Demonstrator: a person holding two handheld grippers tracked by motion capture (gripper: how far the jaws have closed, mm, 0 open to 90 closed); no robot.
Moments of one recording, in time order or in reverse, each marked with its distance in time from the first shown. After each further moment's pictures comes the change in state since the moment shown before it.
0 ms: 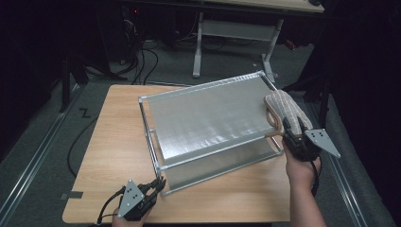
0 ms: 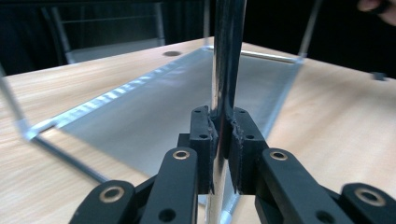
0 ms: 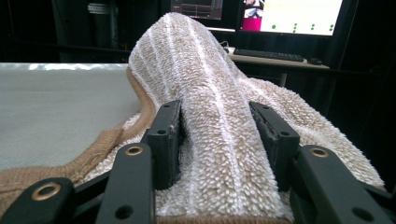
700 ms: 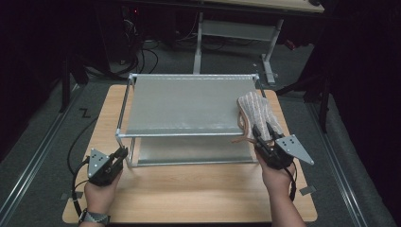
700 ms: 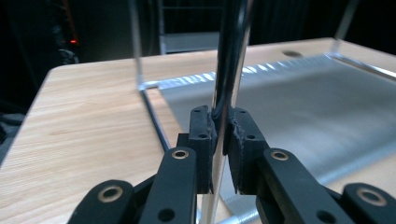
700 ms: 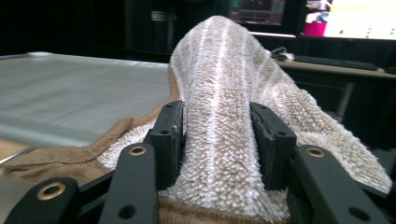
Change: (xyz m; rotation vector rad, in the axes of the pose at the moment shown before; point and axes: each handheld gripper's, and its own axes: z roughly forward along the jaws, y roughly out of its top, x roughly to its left) left arm 0.123 0.003 -0.001 0.020 0.323 -0.127; right arm 0.077 0.002 -0.017 -0.021 0.210 -0.010
